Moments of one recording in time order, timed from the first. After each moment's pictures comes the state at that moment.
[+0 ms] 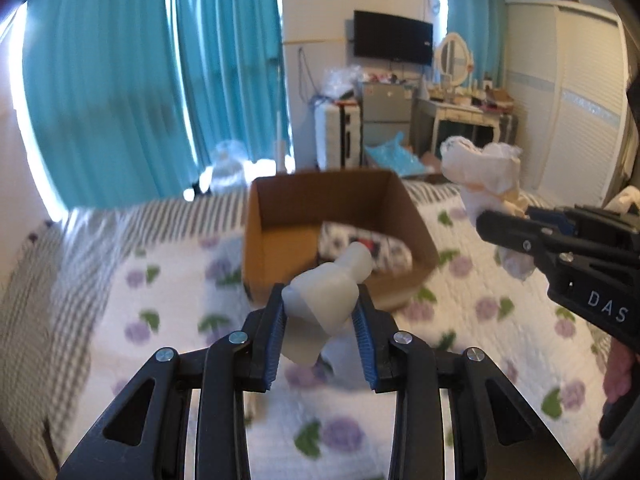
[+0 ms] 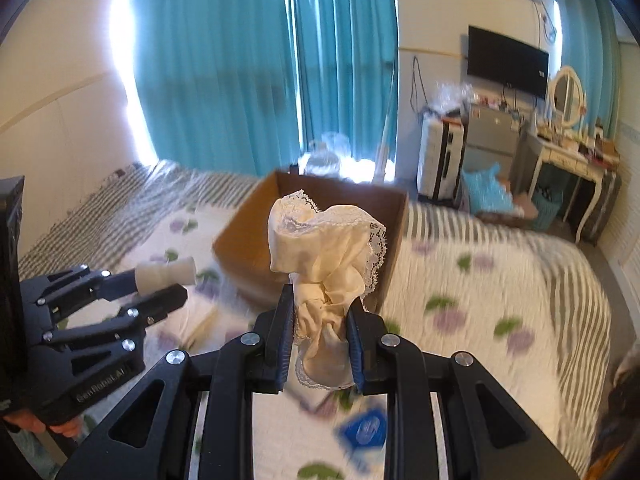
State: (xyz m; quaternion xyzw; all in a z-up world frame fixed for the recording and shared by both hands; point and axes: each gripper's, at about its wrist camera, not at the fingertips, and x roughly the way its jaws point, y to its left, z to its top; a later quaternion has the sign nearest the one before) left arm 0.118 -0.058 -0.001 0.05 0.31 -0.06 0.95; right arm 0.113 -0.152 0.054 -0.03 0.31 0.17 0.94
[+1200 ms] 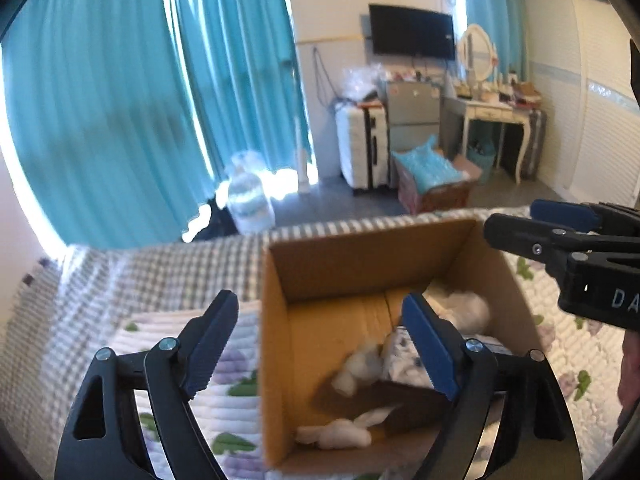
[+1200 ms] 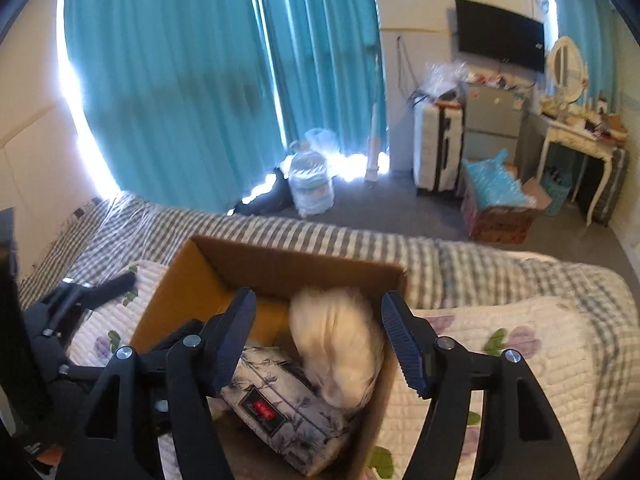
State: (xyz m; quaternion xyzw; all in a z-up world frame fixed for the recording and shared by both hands) left arm 0.257 -0.038 -0.009 0.07 0.30 -0.02 0.95; right arm 0.299 -0.150 0.032 0.02 0.33 0.15 0.93
